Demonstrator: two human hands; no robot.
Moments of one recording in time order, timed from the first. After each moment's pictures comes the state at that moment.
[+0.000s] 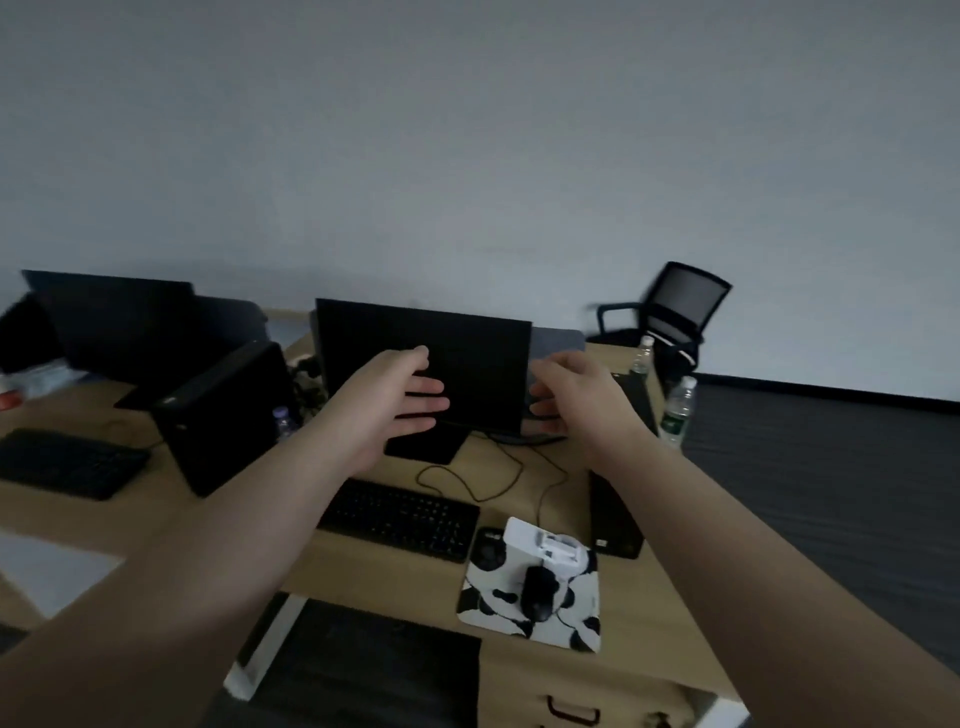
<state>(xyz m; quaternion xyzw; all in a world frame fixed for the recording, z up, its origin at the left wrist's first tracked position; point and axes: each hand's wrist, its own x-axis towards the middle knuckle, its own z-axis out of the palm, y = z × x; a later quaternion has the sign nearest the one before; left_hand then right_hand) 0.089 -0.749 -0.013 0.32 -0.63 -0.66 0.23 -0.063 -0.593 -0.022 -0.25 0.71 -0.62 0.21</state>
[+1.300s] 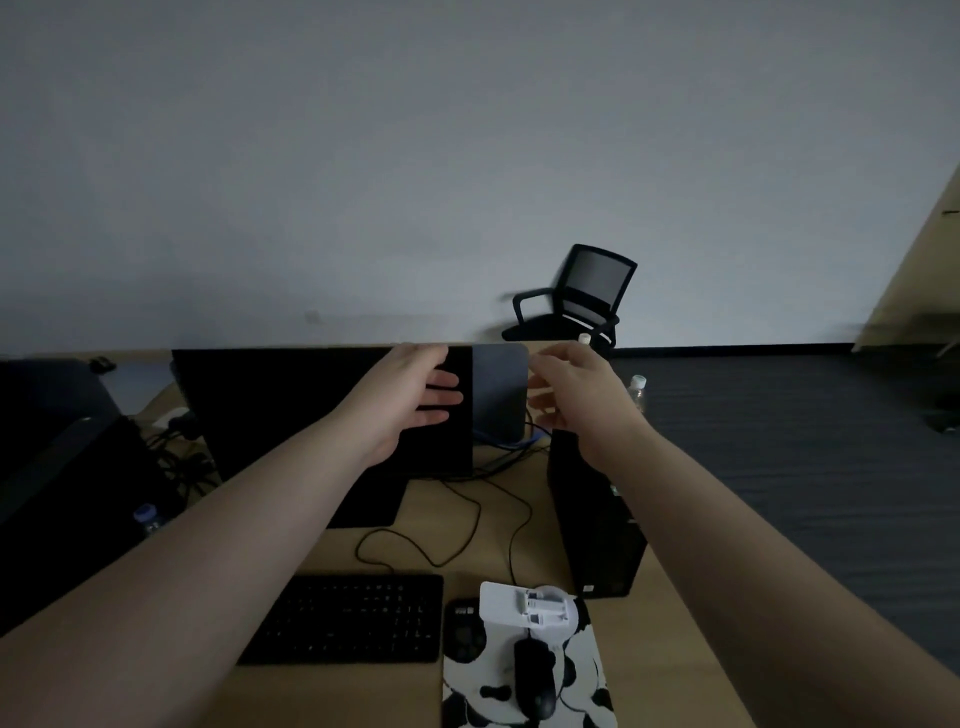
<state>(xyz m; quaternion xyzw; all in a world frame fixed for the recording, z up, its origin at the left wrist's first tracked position) -0.094 -0.852 -0.019 0.23 -0.70 -0.67 0.14 -0.193 -0.683 -0.032 -0.15 0.73 -0.66 0.13</state>
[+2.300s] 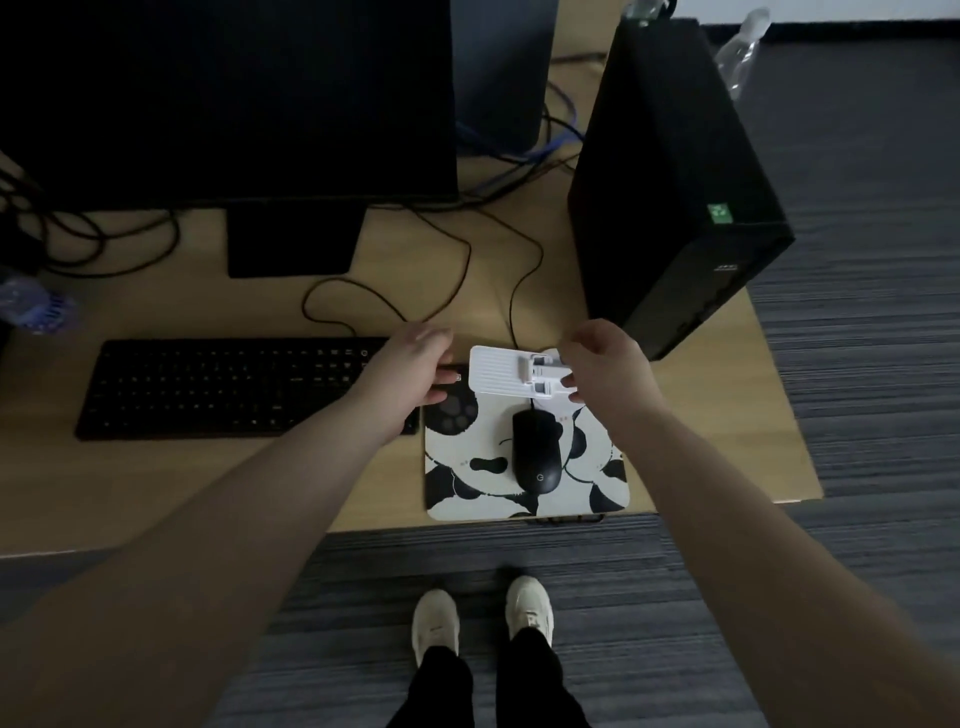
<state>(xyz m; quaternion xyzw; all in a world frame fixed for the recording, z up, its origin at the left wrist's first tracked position) -0.121 -0.846 -0.355 0.40 -0.66 -0.63 -0.07 -0.212 -0.655 -0.359 0.01 0.85 -0.47 0.24</state>
